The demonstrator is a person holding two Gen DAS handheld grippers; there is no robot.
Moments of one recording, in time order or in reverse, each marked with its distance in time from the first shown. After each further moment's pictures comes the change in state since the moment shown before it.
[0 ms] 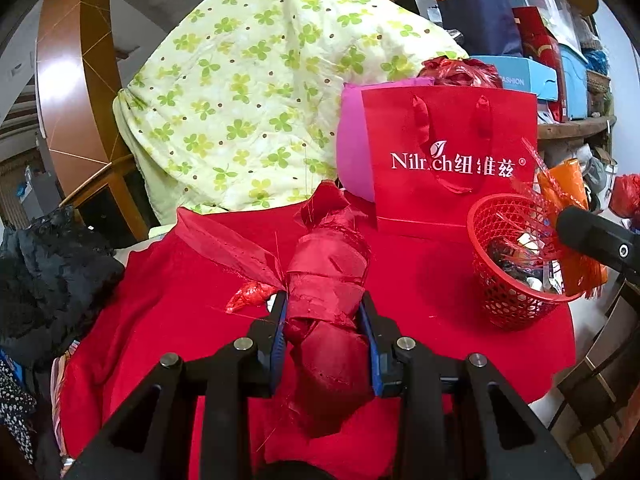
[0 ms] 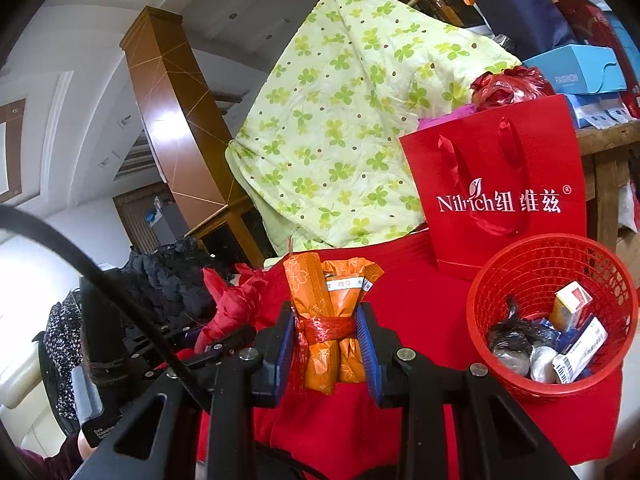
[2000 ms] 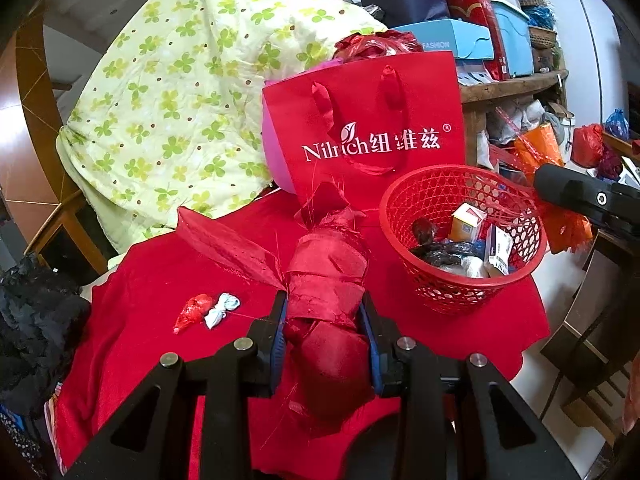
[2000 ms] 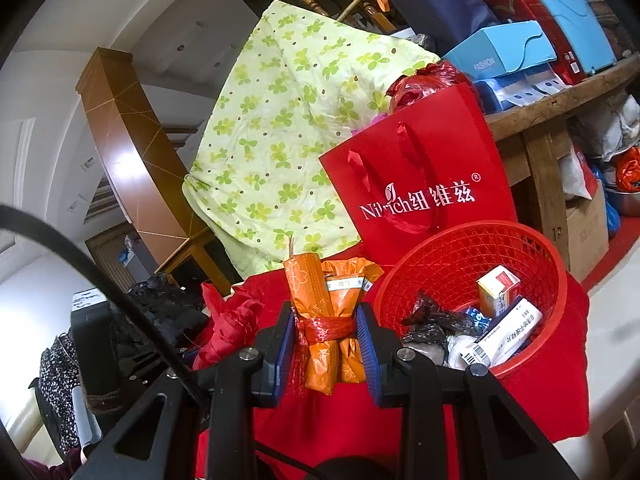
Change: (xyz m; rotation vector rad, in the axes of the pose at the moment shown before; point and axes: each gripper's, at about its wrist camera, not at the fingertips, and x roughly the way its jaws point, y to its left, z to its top) left arm 0.006 -0.091 0.009 0.174 0.026 -0.120; right arm -0.054 -0.072 -0.001 0.144 -0.058 -0.110
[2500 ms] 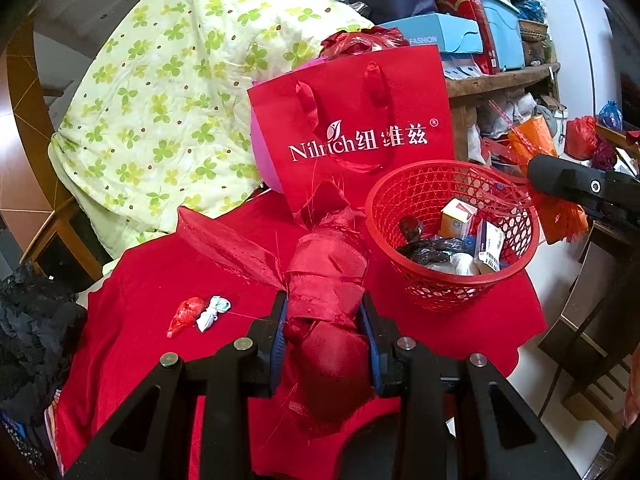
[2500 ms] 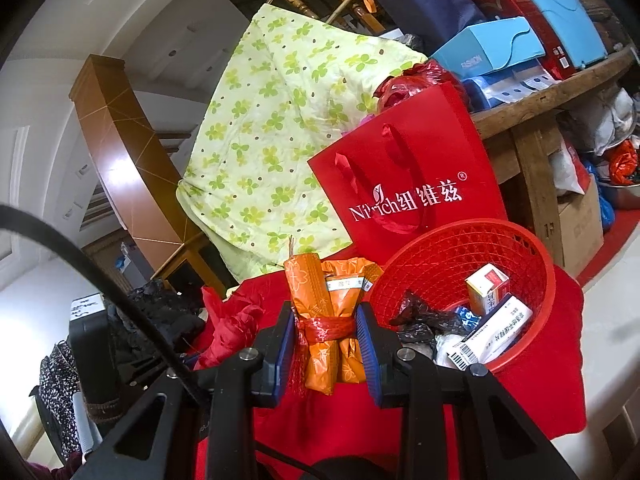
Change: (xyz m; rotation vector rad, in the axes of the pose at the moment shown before) left arm 0.003 -0.011 0.000 0.029 0.003 -0.018; right arm -0.006 -0.010 0.001 0.026 -0.008 -0.019
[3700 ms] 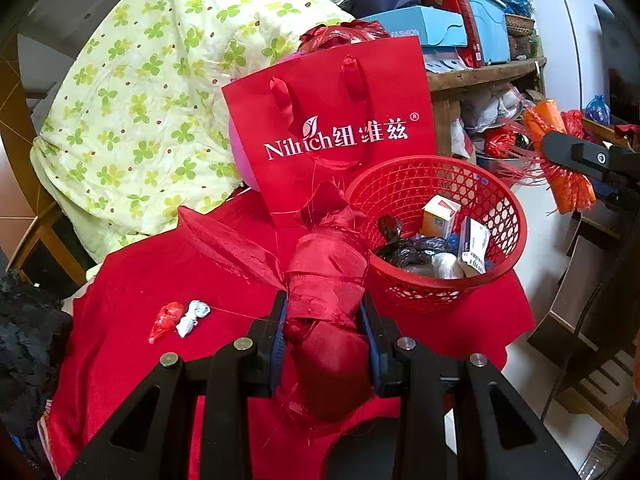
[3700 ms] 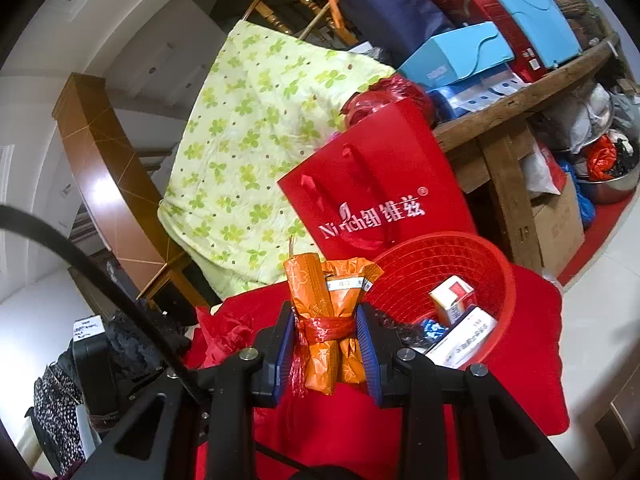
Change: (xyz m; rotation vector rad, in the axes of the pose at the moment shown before) left arm 0.013 -0.011 0.007 0.020 0.016 -0.071; right arm -0.021 -0.029 0.013 0.057 -0.058 -0.074
